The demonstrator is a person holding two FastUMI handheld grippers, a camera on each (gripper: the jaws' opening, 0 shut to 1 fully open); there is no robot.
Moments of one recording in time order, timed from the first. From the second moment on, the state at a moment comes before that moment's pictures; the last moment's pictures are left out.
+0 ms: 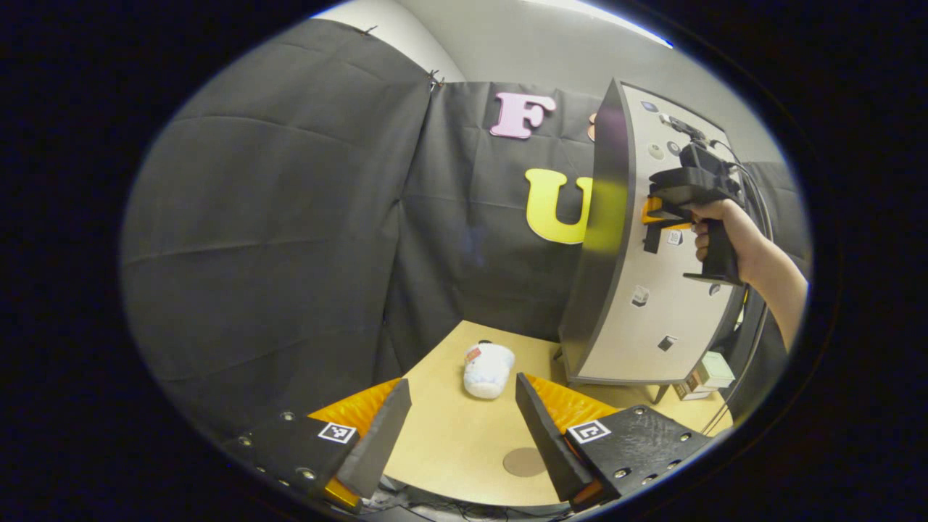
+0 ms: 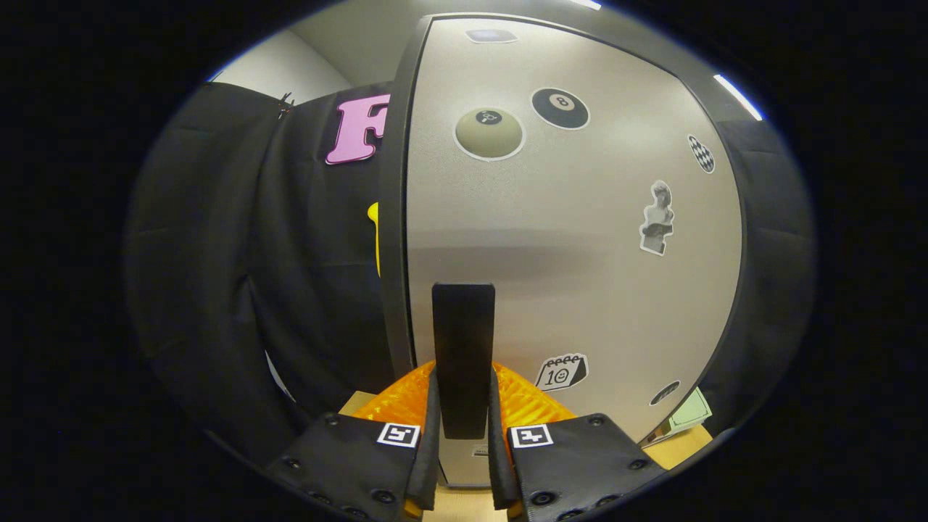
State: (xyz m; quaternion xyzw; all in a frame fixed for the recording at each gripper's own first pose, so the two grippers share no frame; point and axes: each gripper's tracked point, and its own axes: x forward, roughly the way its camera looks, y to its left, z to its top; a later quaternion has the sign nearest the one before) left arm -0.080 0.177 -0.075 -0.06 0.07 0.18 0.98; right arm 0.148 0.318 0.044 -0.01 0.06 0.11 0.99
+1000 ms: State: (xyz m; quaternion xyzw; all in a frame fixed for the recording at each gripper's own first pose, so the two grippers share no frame) left arm -0.083 0.109 -0.056 -0.03 0.07 0.15 0.99; right arm 0.108 0.300 0.043 -0.01 0.07 0.26 0.96
